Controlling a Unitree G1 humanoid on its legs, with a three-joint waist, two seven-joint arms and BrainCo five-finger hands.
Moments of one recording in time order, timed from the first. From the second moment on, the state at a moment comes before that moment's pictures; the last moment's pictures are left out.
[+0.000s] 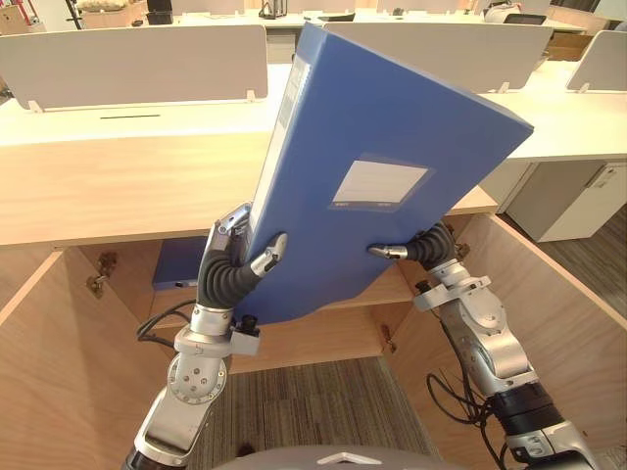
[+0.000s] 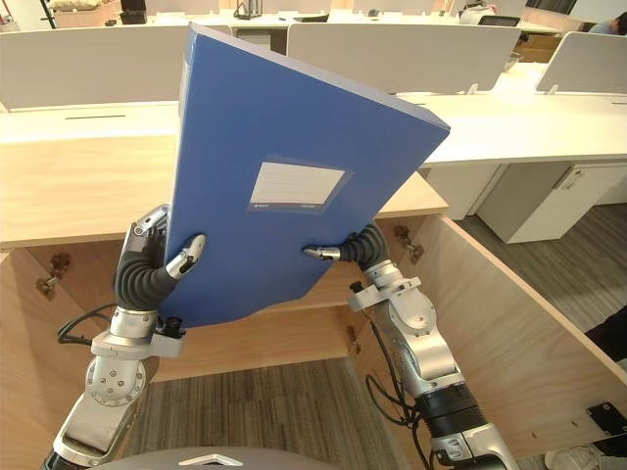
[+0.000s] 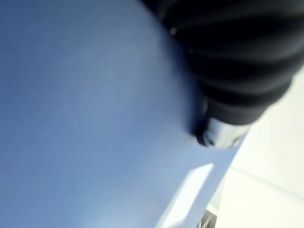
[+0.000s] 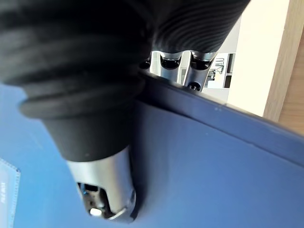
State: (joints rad) left arm 0.13 0.24 -0.33 -0.49 0.13 -0.36 0.25; right arm -0.13 -0.51 0.18 -0.11 0.50 -0.28 0.16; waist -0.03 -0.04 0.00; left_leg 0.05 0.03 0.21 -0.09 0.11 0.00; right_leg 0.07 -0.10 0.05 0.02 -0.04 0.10
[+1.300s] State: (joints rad) left arm 0.42 -0.04 0.25 0.12 0.02 -0.20 0.23; right arm 0.14 -0.07 -0.02 -0.33 0.23 -0.30 0.03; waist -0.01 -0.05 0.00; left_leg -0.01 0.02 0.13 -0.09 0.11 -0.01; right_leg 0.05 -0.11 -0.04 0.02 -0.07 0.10
